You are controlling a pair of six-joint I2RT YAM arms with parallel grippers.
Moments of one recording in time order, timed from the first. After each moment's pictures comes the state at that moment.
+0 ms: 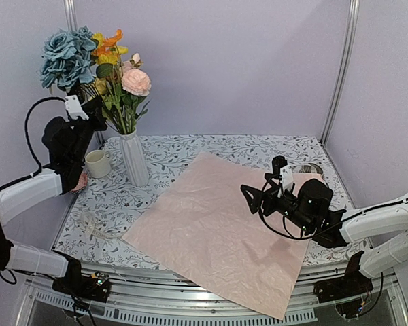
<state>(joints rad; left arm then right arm) -0.24 1.19 0.78 0.79 -0.14 -0.04 0.94 1.28 0.42 0.79 0.29 0.16</state>
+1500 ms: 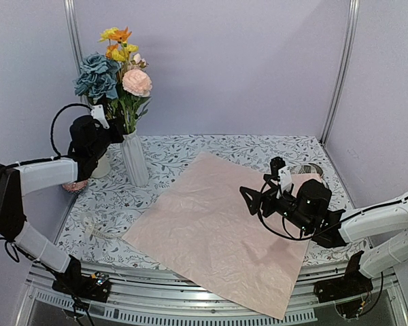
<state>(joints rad) -0.22 1.46 0.88 0.56 -0.09 -0.17 0.94 1.29 0.42 0.79 0.28 0.15</state>
